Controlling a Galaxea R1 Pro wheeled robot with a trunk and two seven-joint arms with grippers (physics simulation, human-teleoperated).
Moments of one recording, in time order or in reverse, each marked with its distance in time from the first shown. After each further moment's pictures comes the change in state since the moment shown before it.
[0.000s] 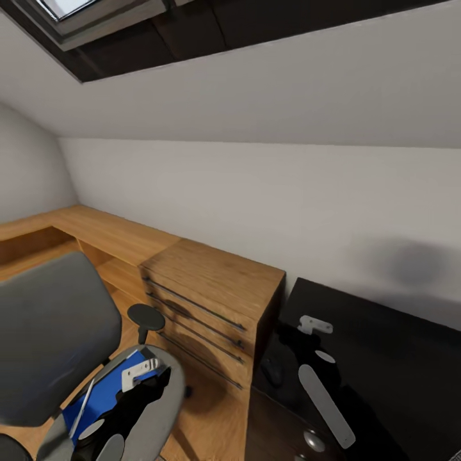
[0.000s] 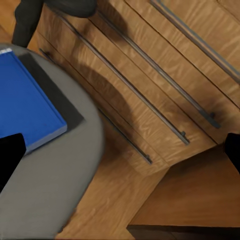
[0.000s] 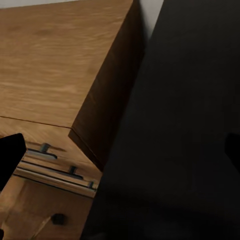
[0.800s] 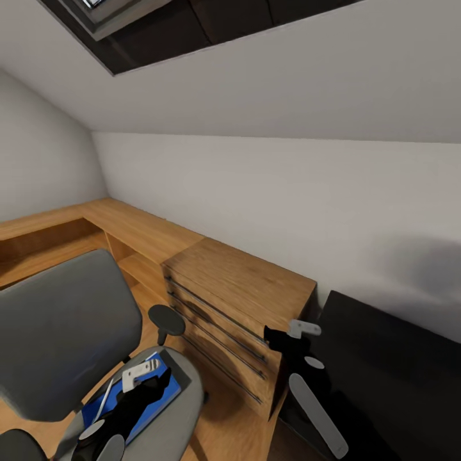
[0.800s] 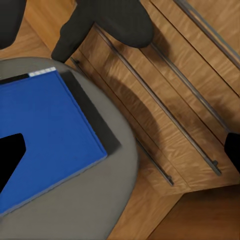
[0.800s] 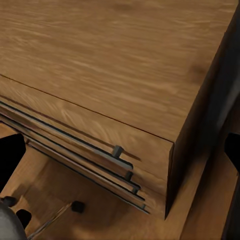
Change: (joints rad) left arm 0.000 0.000 -0.003 0.003 0.000 0.003 -0.001; right arm 0.000 -0.003 0.100 0.007 0.021 0.000 0.003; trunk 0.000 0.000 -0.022
